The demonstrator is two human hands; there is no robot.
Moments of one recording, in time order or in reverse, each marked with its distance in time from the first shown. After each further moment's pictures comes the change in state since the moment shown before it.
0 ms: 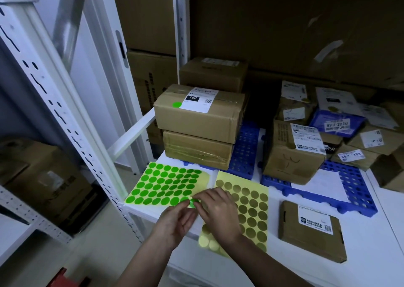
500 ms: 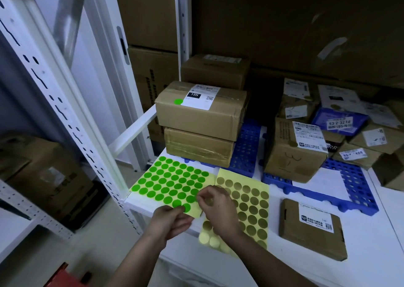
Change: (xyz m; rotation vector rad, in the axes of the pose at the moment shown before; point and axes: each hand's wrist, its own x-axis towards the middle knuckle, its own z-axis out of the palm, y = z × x) left_hand 0.002 0.006 -0.025 0.383 0.078 0.063; right_hand 0.005 -0.002 0.002 0.404 -0.210 0.426
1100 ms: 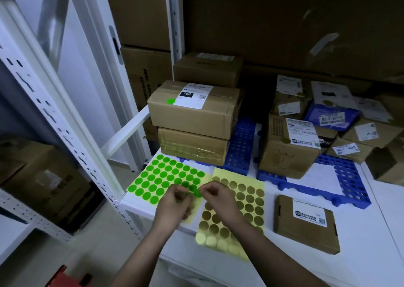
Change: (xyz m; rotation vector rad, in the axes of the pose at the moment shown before) left_hand -0.017 0.017 0.025 0.550 0.076 0.469; right_hand 0.014 -0.003 -0.020 0.363 -0.160 0.309
